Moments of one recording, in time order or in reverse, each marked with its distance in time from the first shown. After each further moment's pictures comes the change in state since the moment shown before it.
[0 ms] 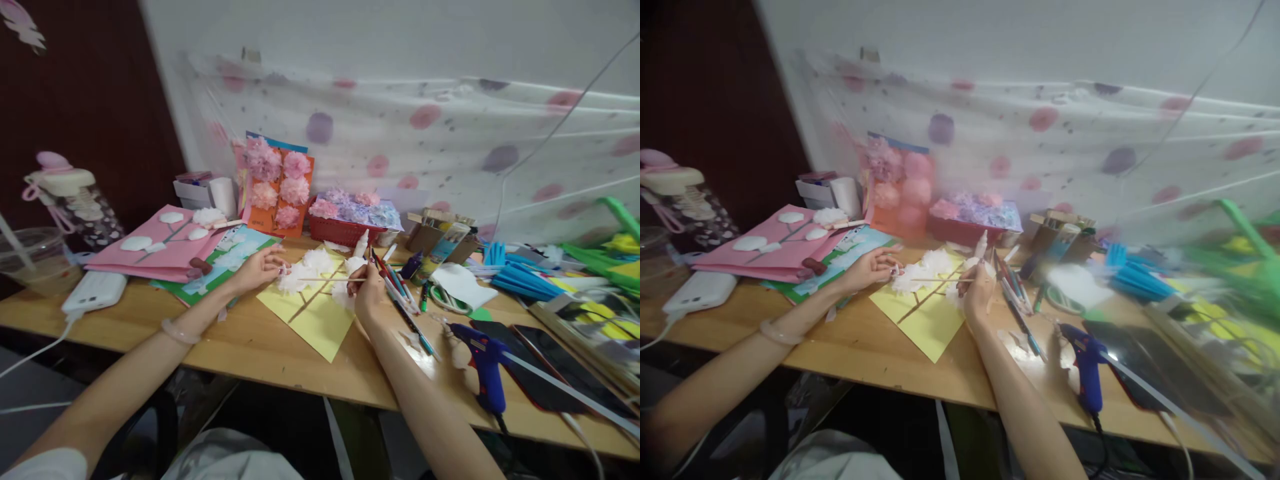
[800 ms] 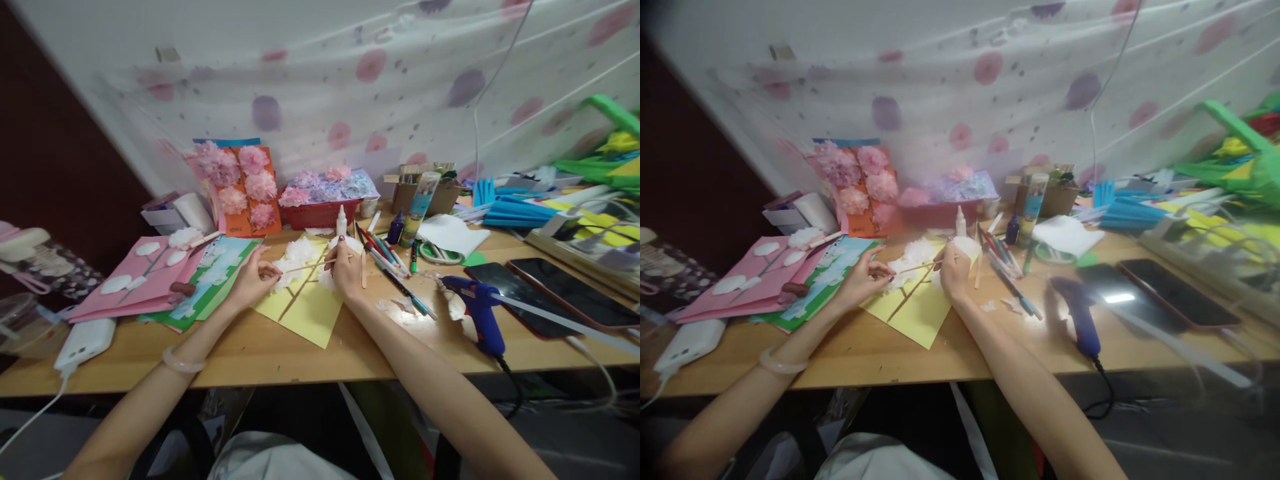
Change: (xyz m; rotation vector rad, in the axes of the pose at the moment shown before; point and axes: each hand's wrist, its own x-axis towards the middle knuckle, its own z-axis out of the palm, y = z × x) left_hand 0.001 0.007 0.037 0.454 0.083 0.039; right_hand -0.008 -0.008 0.007 -0.064 0.092 -0.051
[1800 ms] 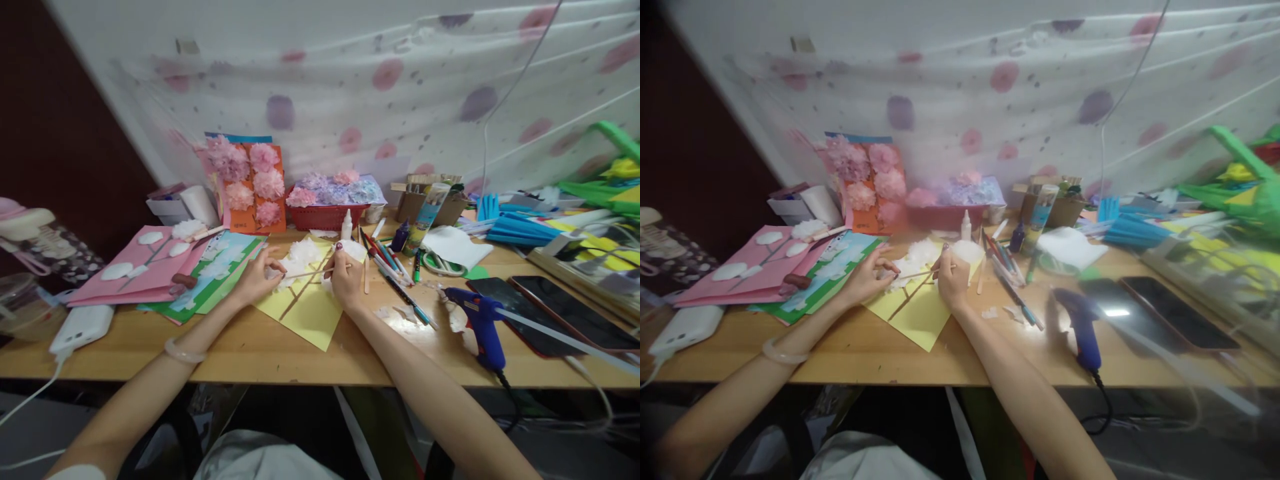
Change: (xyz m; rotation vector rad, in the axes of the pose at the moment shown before) left_hand 0.003 -0.004 -0.001 0.187 0.001 0.149; right_hand -0.011 -0.001 0.003 -0.050 -0.091 -0.157
